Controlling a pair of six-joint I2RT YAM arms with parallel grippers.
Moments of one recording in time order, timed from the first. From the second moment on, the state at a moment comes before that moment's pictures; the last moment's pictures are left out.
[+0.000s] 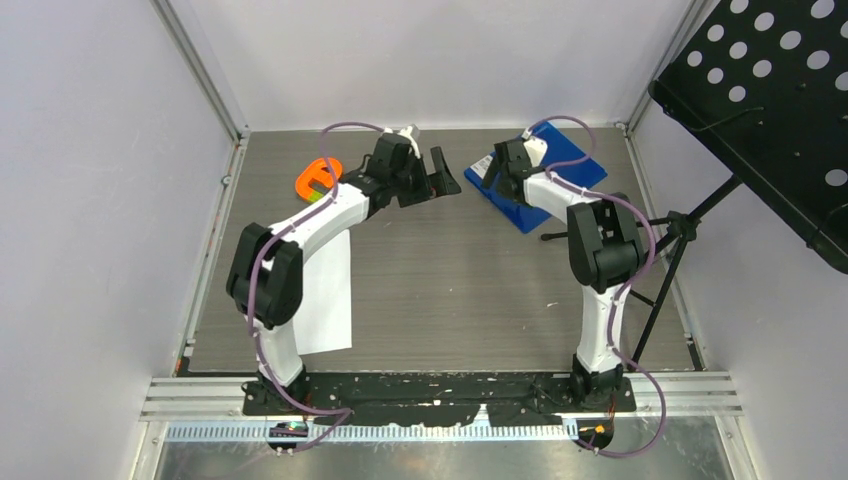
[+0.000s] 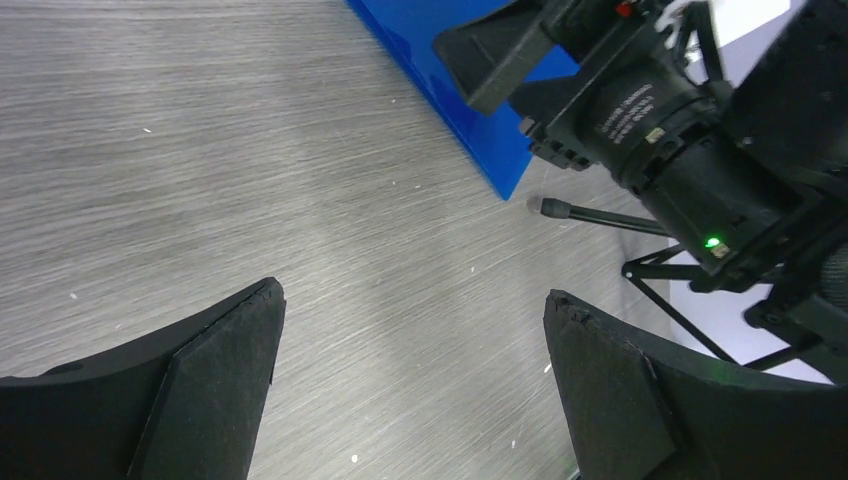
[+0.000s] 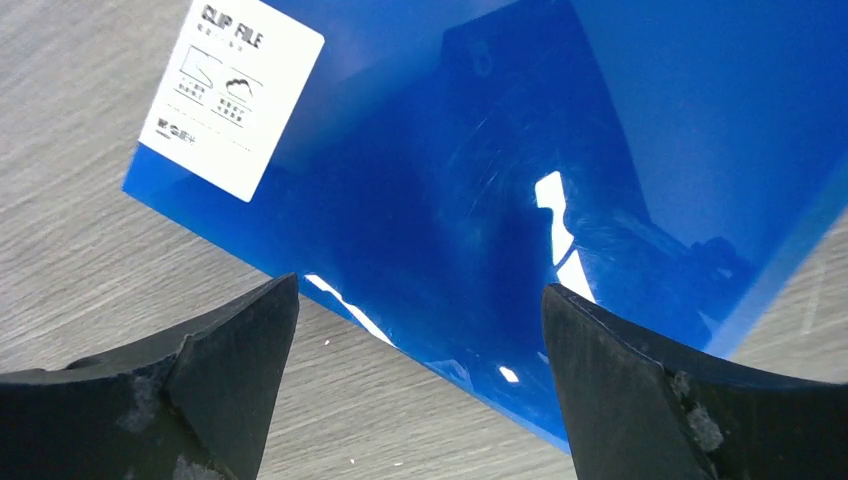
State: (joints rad) left arm -0.54 1.83 1.46 -0.22 0.21 -0.69; right arm 0.31 2.03 1.45 -0.26 0.40 0.63
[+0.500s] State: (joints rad) left arm -0.47 1.91 1.51 -0.17 0.26 -0.76; right arm 0.30 2.05 1.37 -0.09 0.19 0.77
